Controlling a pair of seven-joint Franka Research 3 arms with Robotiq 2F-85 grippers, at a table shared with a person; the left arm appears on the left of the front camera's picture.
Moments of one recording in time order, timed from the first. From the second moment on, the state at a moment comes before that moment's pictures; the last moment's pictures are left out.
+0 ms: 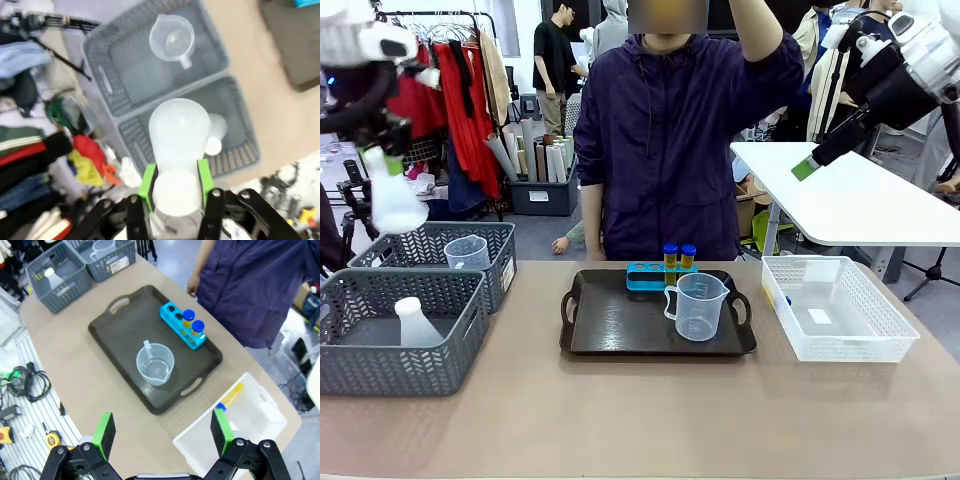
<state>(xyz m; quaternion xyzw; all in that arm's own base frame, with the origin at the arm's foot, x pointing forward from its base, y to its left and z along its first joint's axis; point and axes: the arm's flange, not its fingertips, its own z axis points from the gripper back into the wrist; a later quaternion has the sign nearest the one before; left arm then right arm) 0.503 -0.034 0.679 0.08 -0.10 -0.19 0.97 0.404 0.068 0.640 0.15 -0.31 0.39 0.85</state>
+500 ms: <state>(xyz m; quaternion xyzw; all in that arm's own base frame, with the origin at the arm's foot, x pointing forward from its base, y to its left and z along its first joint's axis) 0.529 -0.099 0.753 0.09 -0.12 -0.29 0.95 0.404 0.068 0.640 0.15 -0.31 0.39 0.85</state>
